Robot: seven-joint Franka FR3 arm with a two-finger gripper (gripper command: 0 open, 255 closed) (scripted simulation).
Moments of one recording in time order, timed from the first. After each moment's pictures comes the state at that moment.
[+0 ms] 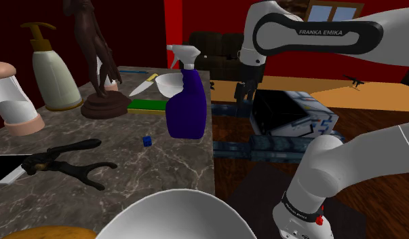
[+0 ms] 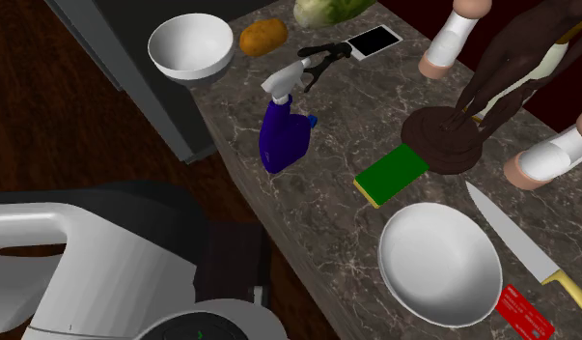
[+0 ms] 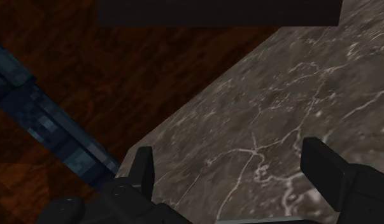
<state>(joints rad) 0.02 -0.76 -0.07 -2.38 -0.08 1.63 -0.07</state>
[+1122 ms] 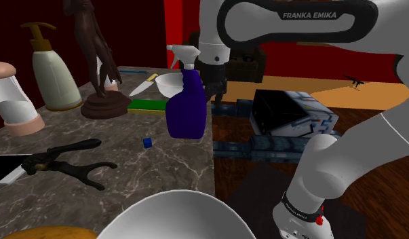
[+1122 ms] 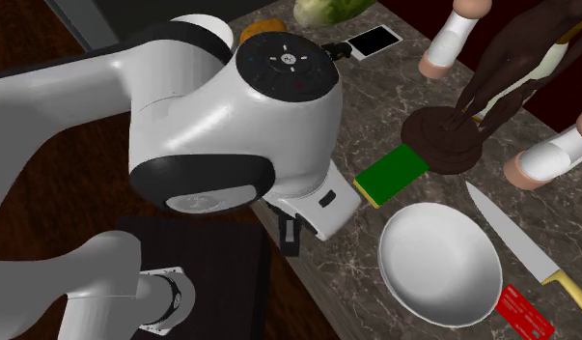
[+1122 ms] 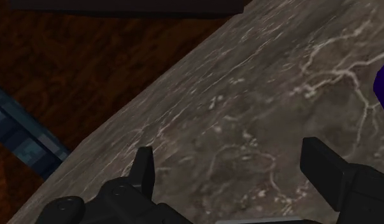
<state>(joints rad) 0.13 -0.56 0.22 -2.17 0.09 1.62 0.26</state>
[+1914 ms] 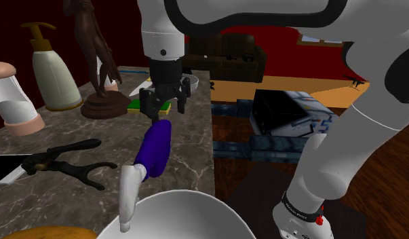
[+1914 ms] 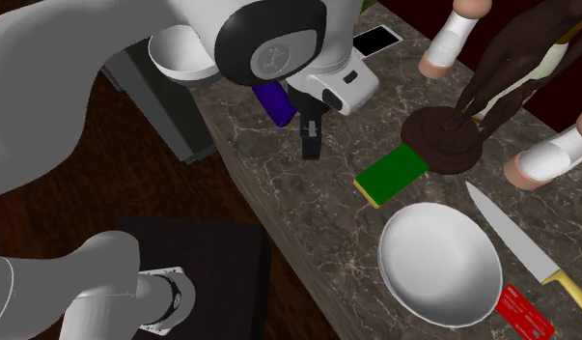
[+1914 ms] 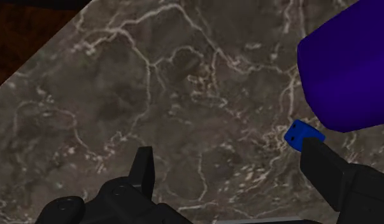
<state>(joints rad) 0.18 -0.25 0.44 -1.82 0.09 1.59 0.54</state>
